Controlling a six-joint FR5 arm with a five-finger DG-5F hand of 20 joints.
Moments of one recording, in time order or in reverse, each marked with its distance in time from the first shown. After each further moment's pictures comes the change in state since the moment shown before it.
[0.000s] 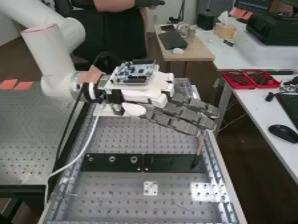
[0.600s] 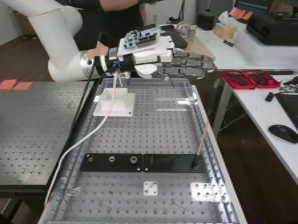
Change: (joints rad) arm 0.122 0.069 -0.029 0.027 -0.144 0.004
